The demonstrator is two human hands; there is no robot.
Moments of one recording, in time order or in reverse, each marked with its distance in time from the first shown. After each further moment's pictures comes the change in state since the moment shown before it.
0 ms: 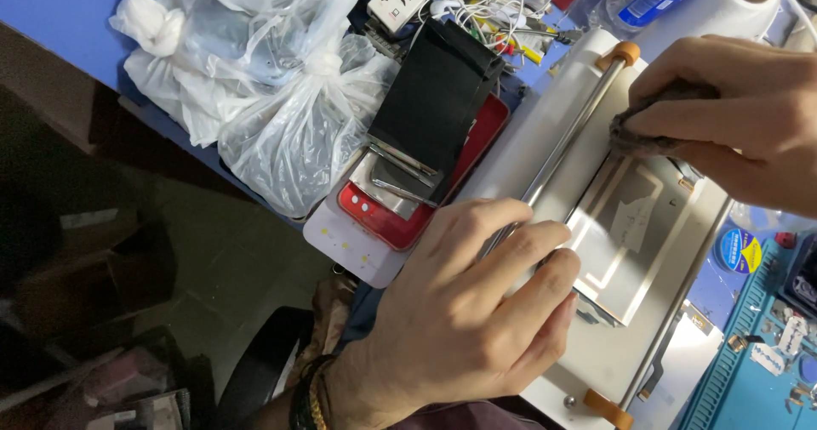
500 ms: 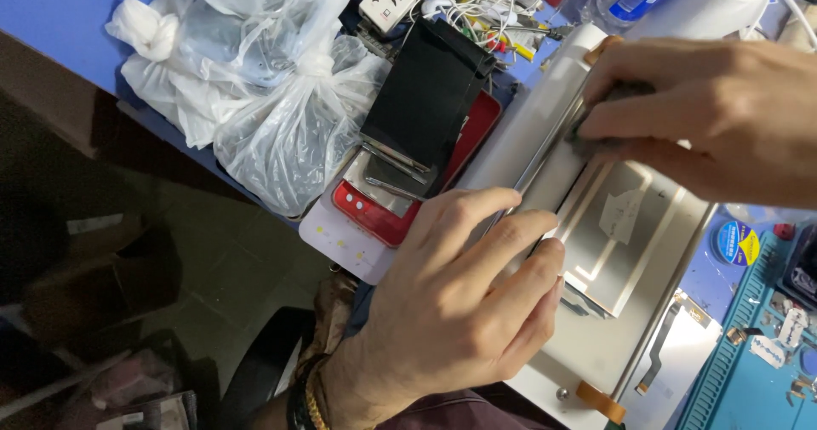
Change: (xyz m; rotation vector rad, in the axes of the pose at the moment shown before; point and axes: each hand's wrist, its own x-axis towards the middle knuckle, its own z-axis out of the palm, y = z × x) left_hand 0.002 0.002 0.001 0.037 -0.003 -0.006; right_hand 0.020 -0.008 -0.009 -0.072 -0.210 0.016
